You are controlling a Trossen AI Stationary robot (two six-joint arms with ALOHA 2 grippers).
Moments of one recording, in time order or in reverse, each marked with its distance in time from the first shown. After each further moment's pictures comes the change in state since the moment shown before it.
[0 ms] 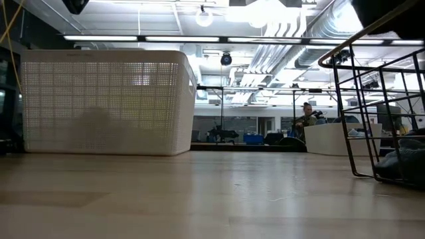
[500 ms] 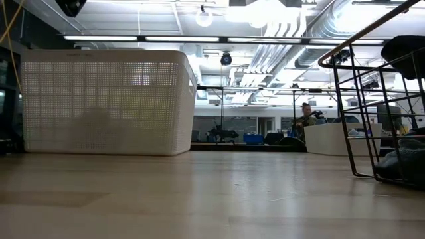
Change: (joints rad) left arm 0.000 -0.091 -0.045 -0.002 0.056 0.016; right arm 0.043 0.013 0.000 -0.149 -0.043 0.227
